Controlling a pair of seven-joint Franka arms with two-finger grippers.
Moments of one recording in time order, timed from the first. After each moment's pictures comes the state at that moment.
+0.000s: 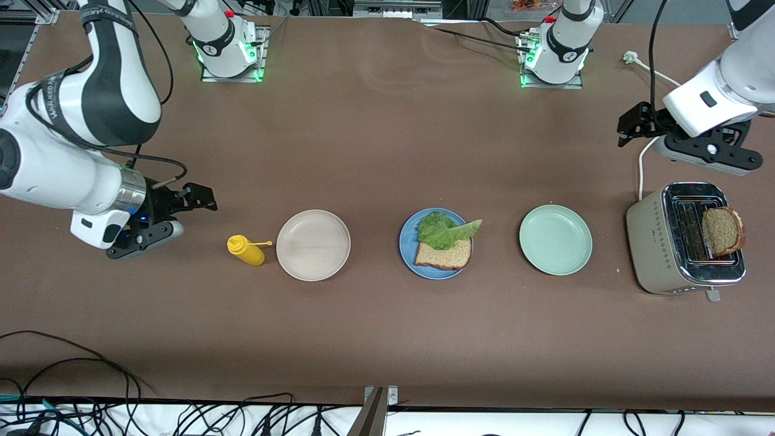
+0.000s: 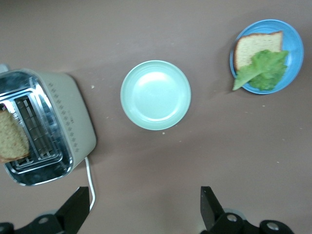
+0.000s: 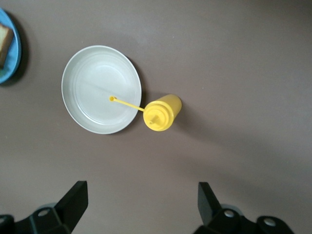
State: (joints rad) left arm -0.07 0.01 -0.04 -1.62 0.03 1.54 0.17; right arm 0.22 0.35 -0.10 -1.52 0.22 1.77 -0.32
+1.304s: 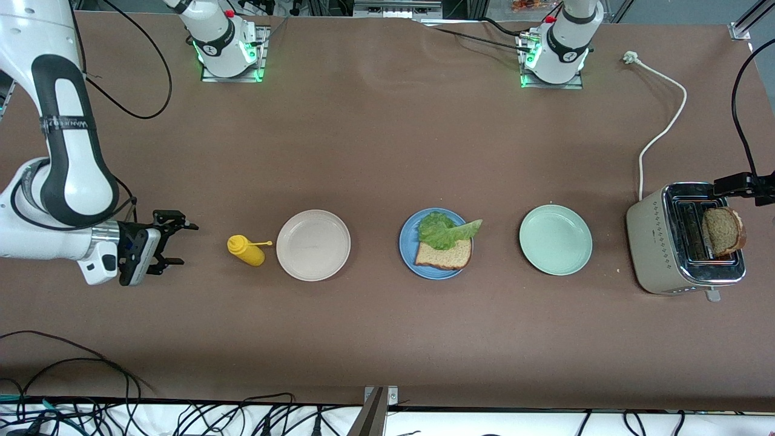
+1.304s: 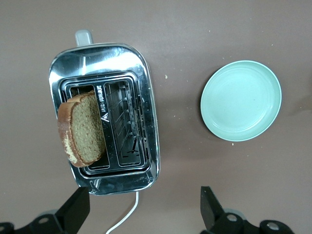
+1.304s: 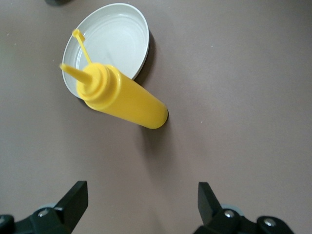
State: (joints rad) left arm 0.27 0.28 -0.03 -1.47 0.03 1.61 0.34; right arm -0.08 0.61 0.00 -1.54 0.49 1.90 -1.35
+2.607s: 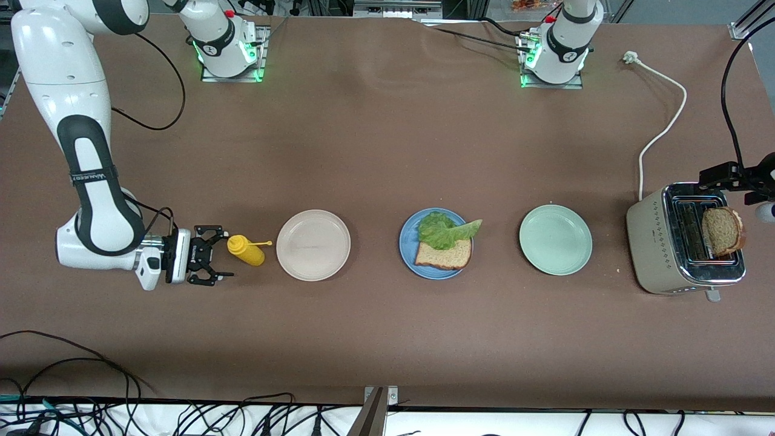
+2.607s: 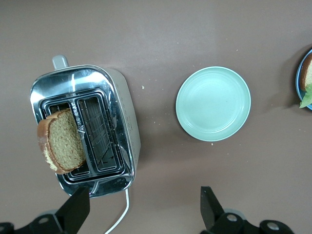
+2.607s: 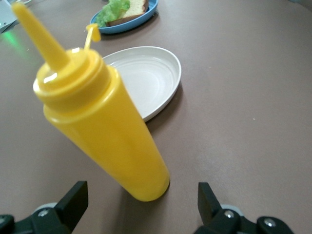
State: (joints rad) left arm 0.21 0.25 -0.06 -1.43 0.03 1.56 0.33; right arm -0.09 0.82 0.03 -1.54 0.91 1.96 -1.99
